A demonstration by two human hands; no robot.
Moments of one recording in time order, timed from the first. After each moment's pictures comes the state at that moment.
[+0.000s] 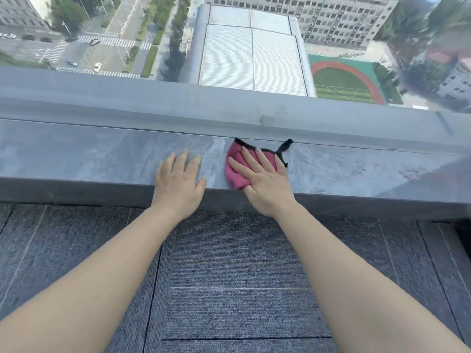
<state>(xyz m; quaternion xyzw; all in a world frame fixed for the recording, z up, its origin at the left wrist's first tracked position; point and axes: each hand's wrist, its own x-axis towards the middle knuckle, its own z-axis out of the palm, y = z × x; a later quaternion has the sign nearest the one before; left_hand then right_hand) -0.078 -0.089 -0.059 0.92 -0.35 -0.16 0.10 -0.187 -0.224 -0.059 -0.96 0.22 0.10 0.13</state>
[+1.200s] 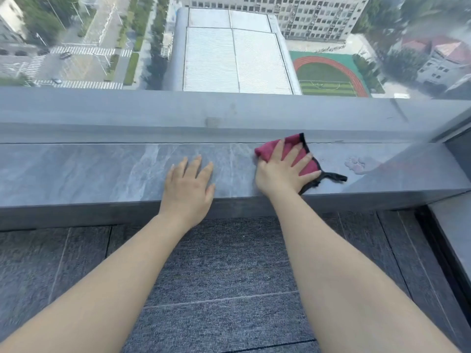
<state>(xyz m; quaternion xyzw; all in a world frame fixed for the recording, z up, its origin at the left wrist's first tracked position) -0.152 -0.187 -0.066 0.88 -0.44 -0.15 0.07 -0.237 -0.325 -0.062 -0.80 0.56 0.11 0.16</state>
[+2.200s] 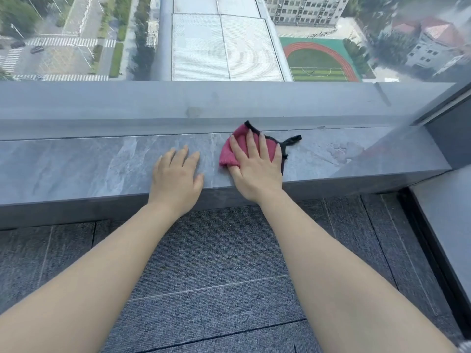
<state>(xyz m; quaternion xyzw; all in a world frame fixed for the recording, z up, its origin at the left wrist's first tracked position) -0.160 -0.199 -0.061 0.89 -0.42 -0.15 0.11 -0.260 -0.318 -0.062 -0.92 0.37 0.09 0.14</state>
